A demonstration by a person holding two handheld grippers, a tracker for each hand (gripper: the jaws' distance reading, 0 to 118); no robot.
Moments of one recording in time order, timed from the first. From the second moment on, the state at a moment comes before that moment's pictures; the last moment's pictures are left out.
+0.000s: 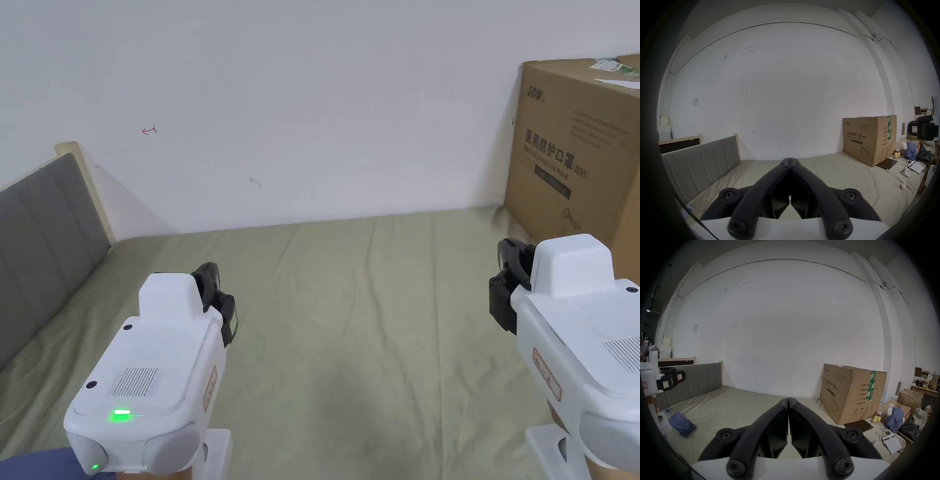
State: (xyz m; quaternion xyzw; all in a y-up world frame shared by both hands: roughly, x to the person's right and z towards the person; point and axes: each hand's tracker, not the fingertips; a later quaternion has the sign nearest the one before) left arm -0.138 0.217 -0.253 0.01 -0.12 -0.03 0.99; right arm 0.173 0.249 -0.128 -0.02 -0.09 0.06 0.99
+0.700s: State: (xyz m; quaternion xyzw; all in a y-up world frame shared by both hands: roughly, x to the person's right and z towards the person) left arm -0.142 0.216 -0.254 0.01 -0.12 -0.02 0.99; right arm 0.172 0.250 -0.127 -0.02 -0.09 0.06 0.99
